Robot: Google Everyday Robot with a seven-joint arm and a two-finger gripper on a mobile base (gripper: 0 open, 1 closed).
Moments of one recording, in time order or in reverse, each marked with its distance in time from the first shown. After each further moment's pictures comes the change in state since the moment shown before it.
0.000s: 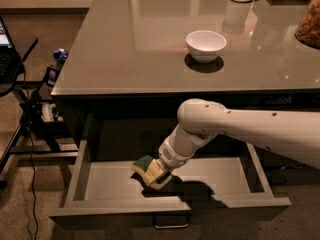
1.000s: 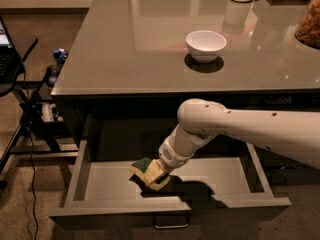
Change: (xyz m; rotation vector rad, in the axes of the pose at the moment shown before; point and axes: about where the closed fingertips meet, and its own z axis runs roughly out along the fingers) arm 0.000 0.000 0.000 0.000 0.000 0.000
